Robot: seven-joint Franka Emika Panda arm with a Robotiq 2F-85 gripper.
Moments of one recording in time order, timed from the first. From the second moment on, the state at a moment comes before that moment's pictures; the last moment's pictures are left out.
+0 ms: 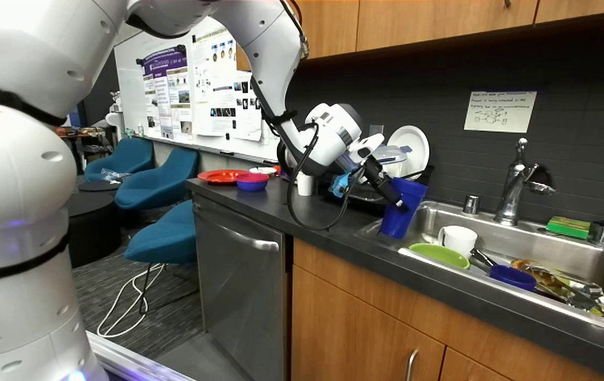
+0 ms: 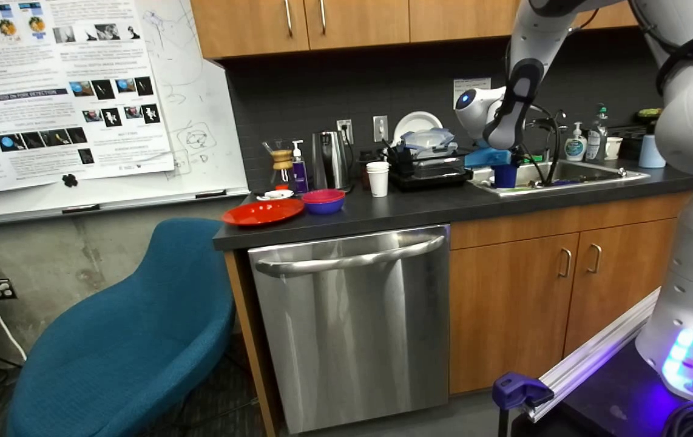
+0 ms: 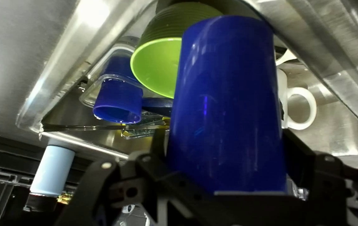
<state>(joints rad) -0.22 0.53 -0.31 -1.81 -1.07 2.55 1.66</state>
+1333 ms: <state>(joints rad) -0.22 0.57 -0.32 -1.81 -1.09 2.58 1.66</state>
